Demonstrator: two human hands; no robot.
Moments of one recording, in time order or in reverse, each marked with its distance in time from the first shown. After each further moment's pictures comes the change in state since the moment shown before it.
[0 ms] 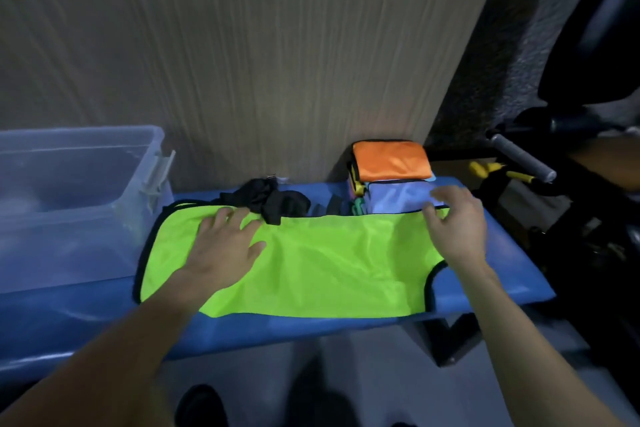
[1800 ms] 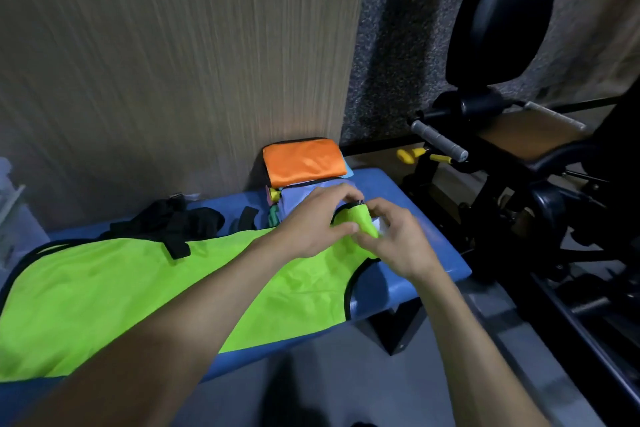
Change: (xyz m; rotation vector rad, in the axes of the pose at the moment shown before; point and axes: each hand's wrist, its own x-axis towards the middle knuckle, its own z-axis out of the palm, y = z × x) left_hand 0.103 0.237 -0.060 -0.837 -0.004 0.579; right_hand -0.012 0.040 -0.050 0.410 -0.367 -0.026
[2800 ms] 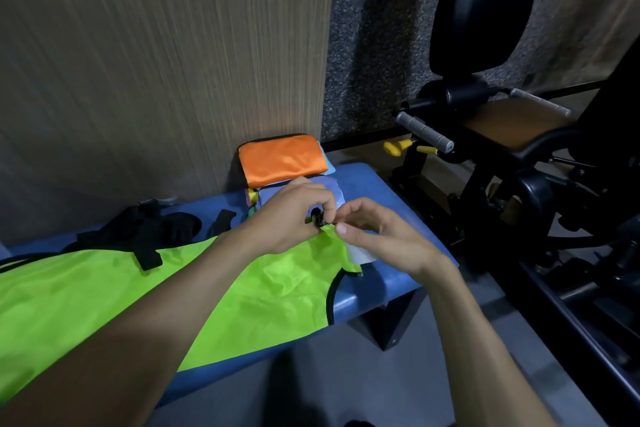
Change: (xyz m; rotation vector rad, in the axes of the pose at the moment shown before) left_hand 0.007 -0.005 -0.011 0.066 -0.034 0.177; right_hand -0.003 -0.005 -0.026 0.317 -0.225 0.201
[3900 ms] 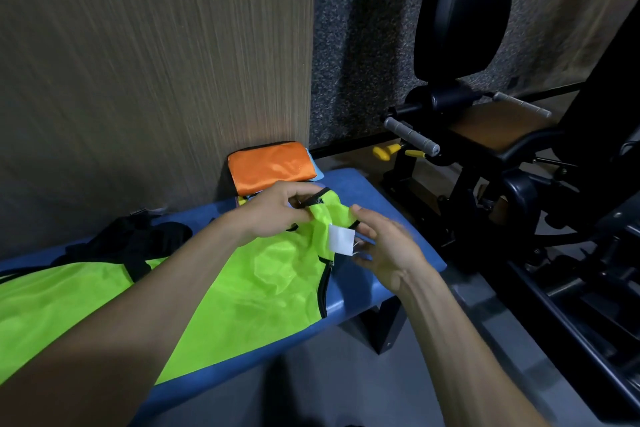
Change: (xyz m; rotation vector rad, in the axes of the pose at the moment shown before) left_hand 0.015 0.004 -0.013 -0.537 -0.095 -0.326; right_hand -0.001 0.003 0.012 0.668 0.370 0.345
